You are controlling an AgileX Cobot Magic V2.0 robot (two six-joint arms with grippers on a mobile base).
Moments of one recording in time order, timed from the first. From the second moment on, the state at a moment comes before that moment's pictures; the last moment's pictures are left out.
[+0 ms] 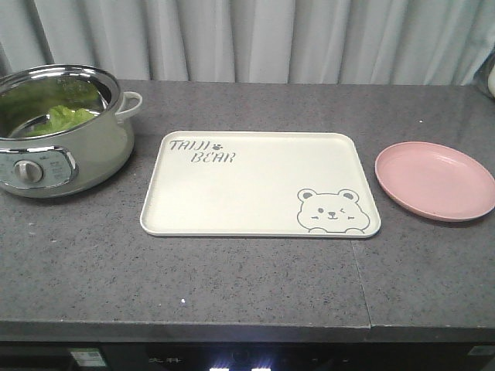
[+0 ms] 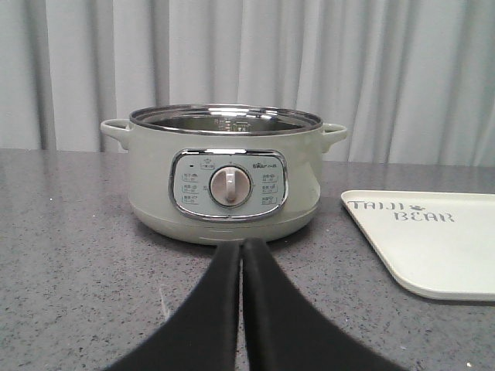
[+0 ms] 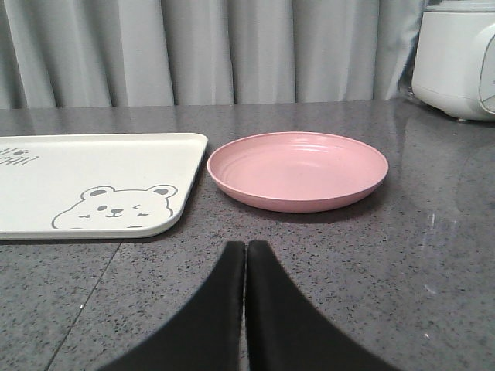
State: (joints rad) left arm 0.03 -0.01 0.02 -0.07 0.03 0.00; right arm 0.00 -0.01 0.03 -0.01 0.15 0.07
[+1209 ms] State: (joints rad) left arm 0.03 -0.01 0.02 -0.07 0.03 0.00; right arm 0.00 -0.01 0.03 -0.01 0.15 0.07
